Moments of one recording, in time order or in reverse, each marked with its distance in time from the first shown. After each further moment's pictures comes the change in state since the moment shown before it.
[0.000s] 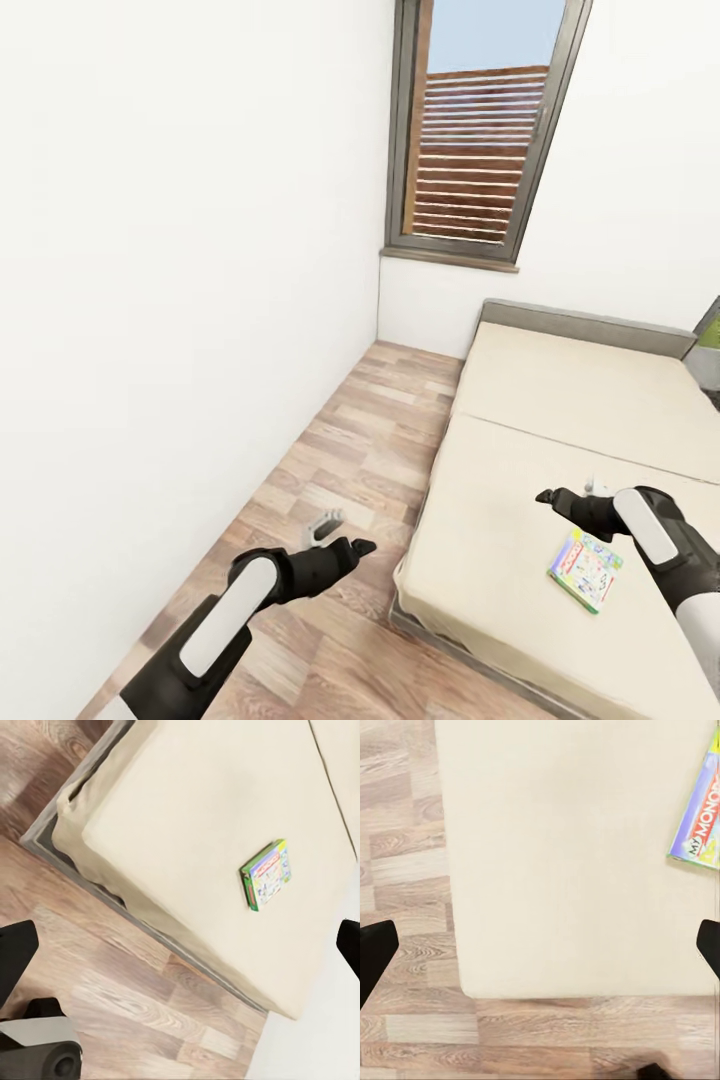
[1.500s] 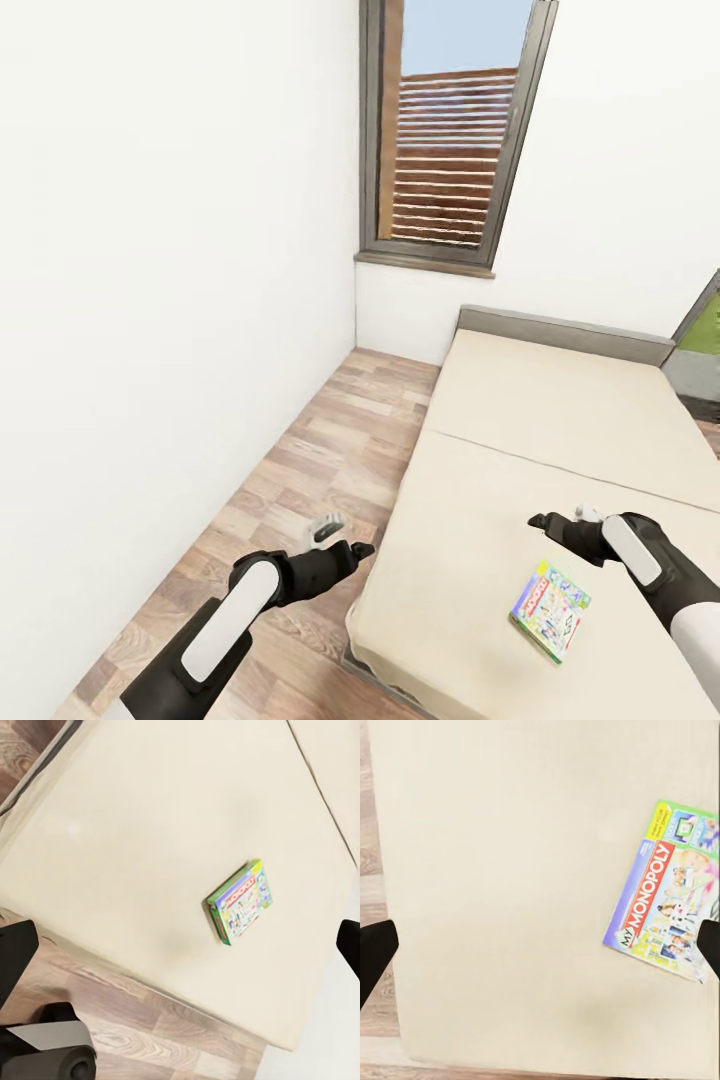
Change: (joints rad) left arm 0.007 -0.002 -0.004 0.000 -0.044 -0.001 0.000; right arm 0.004 -0.001 0.112 0.175 0.026 -0.118 0.137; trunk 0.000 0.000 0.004
